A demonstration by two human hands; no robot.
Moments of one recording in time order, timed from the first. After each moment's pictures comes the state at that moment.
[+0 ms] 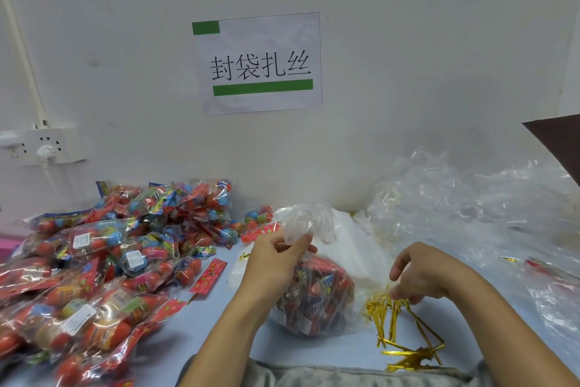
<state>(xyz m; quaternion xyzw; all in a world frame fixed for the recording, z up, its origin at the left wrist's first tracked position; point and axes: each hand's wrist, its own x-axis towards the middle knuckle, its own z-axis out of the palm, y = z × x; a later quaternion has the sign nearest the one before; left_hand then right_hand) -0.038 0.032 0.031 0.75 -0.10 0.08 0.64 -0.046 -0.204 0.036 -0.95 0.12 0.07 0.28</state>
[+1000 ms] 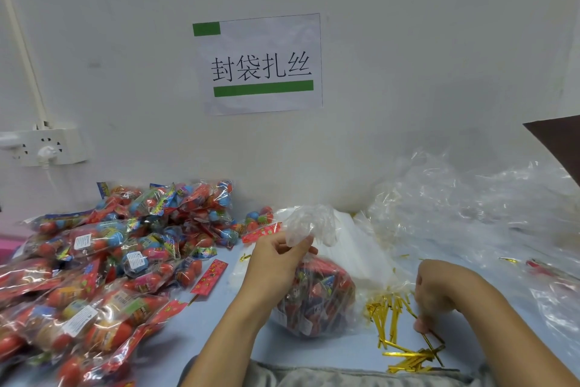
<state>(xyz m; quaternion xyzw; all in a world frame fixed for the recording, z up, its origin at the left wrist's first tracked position) -0.038 0.032 0.031 0.76 -0.11 0.09 0.64 -0.058 -0.199 0.040 -0.97 0.13 0.21 0.02</state>
